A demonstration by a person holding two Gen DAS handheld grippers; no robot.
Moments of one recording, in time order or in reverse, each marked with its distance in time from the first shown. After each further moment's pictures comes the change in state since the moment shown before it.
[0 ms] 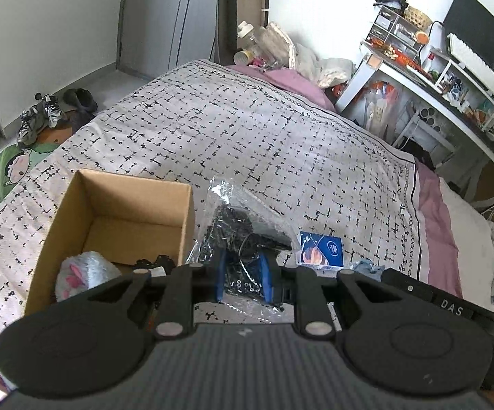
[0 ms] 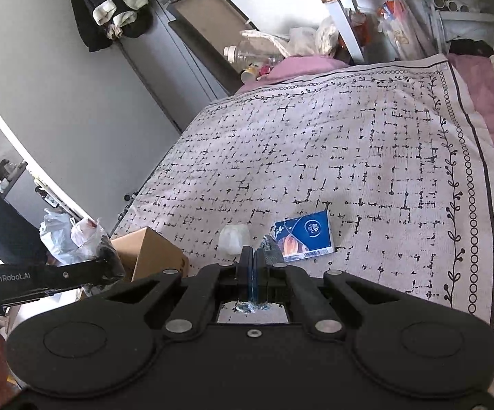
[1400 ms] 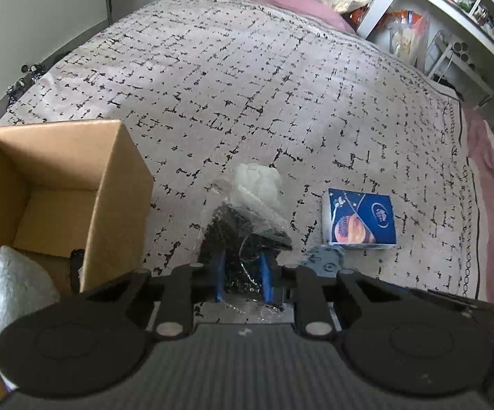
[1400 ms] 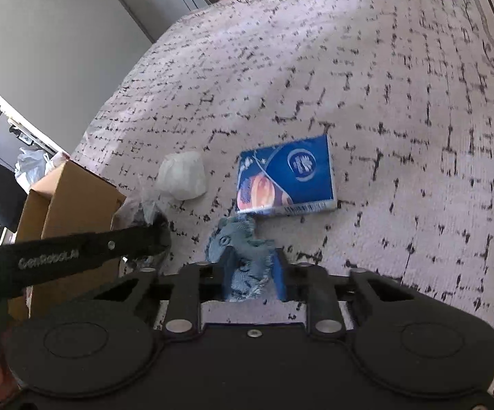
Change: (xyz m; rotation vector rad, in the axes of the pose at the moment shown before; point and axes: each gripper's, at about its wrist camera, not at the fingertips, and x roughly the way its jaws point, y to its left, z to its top) left arm 0.140 -0.029 -0.015 0.063 0.190 0.087; right arm 0.118 -0.029 -0.015 -0.037 0.280 -0.035
